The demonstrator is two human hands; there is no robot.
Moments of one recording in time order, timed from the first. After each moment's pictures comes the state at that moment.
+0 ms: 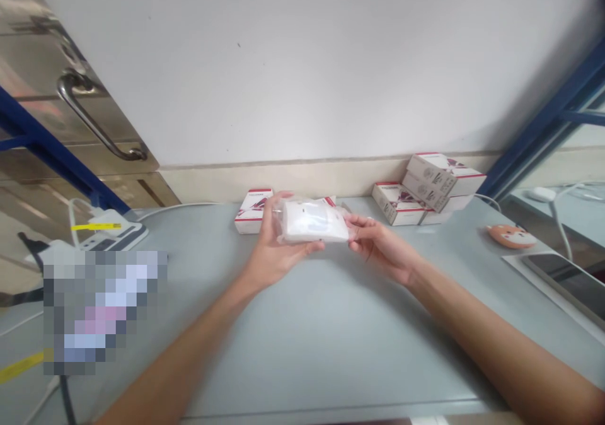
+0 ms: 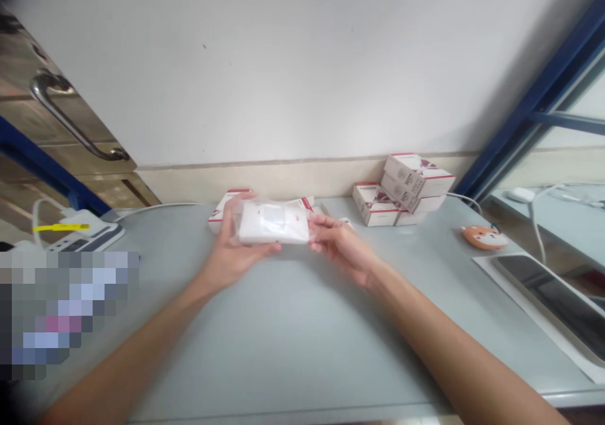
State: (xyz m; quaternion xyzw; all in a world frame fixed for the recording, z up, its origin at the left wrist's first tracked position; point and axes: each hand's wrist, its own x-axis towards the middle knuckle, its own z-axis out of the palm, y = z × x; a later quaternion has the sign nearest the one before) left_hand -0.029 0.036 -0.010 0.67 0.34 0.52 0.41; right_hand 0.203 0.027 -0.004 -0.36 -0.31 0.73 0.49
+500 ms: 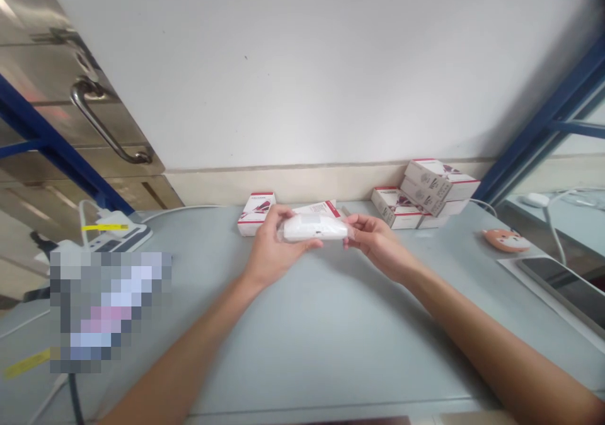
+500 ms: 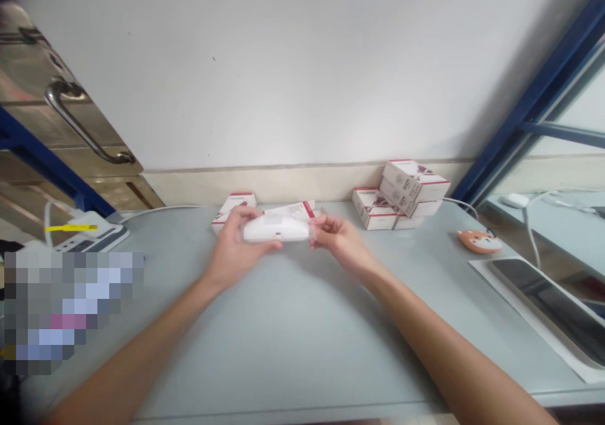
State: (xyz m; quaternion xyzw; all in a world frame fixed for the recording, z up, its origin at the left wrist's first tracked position) left_hand -0.029 0.034 -0.004 0.63 0.43 0.55 0.34; right_hand 0.206 0.032 -0.015 -0.38 -0.51 0.59 0.50
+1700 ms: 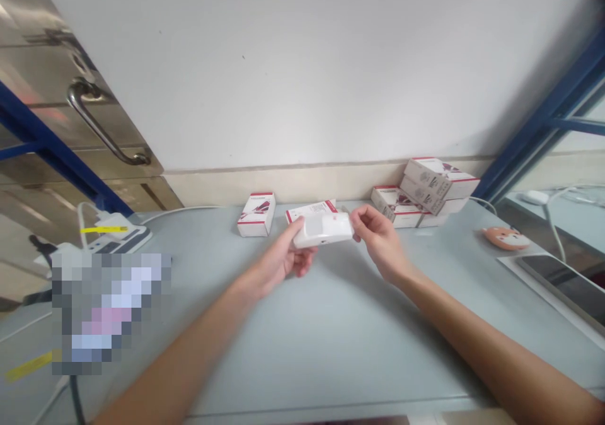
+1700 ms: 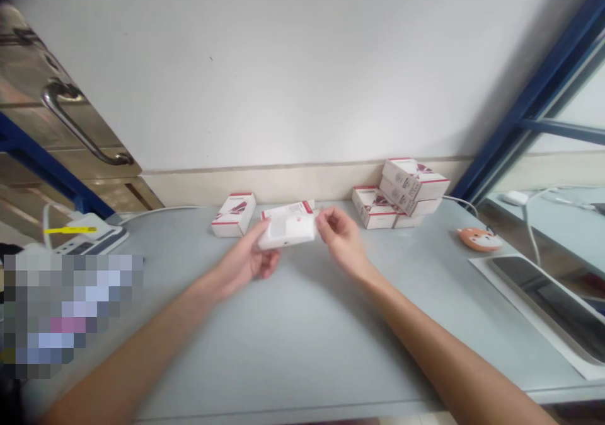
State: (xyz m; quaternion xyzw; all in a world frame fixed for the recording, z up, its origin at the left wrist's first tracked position) left_hand -0.027 0.035 -0.007 0.46 0.44 0.33 0.70; right_hand 0.202 0.032 -0.024 -0.43 -0.56 0.41 0.58
